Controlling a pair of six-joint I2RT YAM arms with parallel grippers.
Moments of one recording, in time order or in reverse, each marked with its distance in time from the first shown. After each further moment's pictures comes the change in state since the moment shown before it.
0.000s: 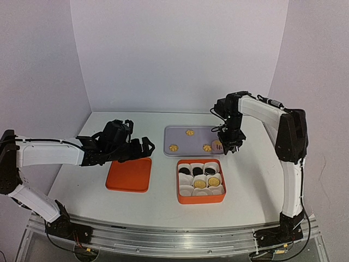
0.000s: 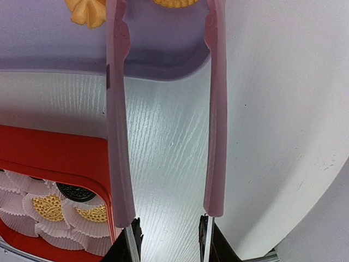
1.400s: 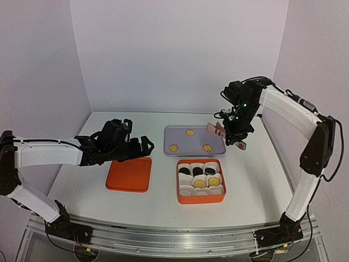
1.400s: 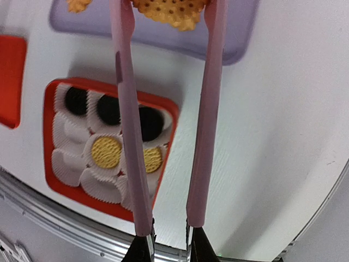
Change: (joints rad) left arm 0.000 -0.017 0.000 -0.011 -0.008 -0.008; right arm 0.055 -0.301 -0.082 0.001 -0.123 -0.040
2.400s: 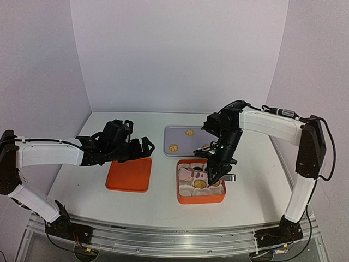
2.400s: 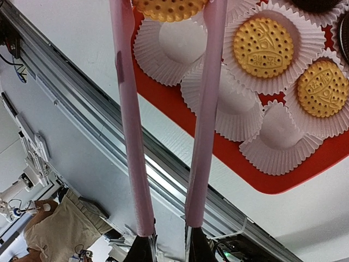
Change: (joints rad) left arm 0.000 0.012 0.000 0.000 0.011 0.000; right arm 0.211 0.008 -0.269 -0.008 -0.444 -0.138
